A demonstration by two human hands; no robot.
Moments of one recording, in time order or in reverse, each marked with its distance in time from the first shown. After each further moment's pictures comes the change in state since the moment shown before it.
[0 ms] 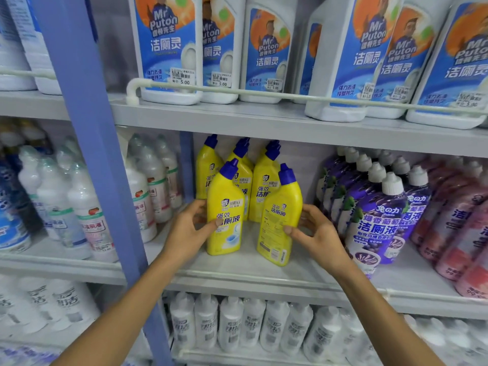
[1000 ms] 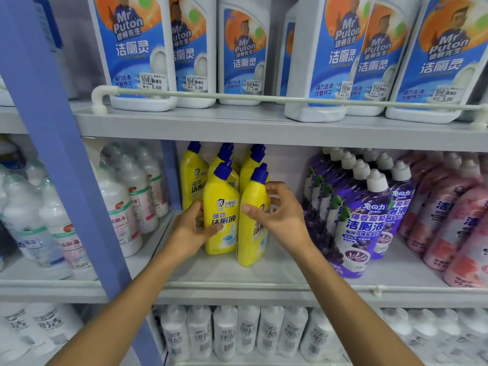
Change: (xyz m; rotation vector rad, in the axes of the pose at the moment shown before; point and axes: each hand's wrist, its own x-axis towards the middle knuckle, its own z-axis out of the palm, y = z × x) left_hand 0.034 -0.009 0.026 0.056 -0.077 0.004; right_hand 0.036 -0.055 0.046 -0.081 0.196 0.017
